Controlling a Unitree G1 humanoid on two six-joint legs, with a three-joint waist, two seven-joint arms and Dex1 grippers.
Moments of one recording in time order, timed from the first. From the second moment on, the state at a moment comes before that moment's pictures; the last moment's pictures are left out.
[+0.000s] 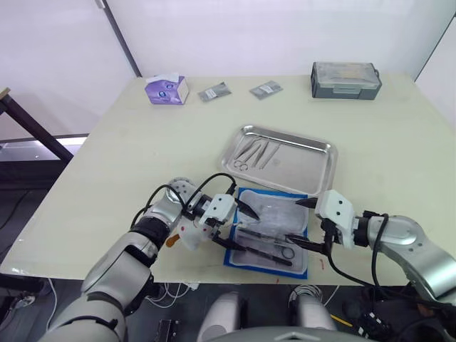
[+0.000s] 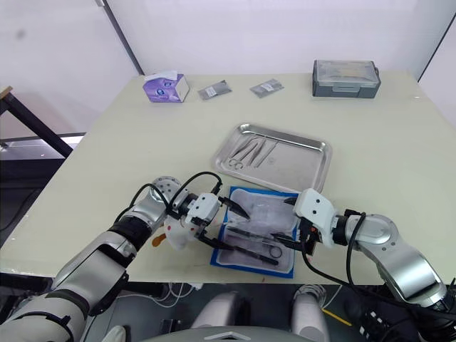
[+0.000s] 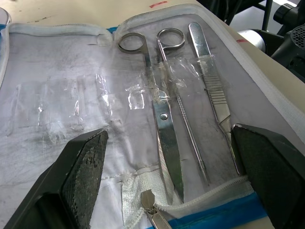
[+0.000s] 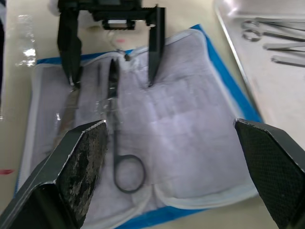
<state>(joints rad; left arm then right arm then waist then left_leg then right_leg) -0.68 0.53 -0.60 0.77 -0.30 -0.53 -1.58 -0.09 -0.73 0.23 -0.57 0.32 0.57 0.78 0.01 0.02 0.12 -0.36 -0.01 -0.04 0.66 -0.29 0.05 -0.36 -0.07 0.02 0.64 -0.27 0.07</state>
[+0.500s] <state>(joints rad) -0.69 0.56 -0.68 0.76 -0.37 -0.56 -1.58 -0.15 -0.70 0.34 -0.52 0.20 0.60 0.77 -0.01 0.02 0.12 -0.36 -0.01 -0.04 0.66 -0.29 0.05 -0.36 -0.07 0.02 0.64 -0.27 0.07</state>
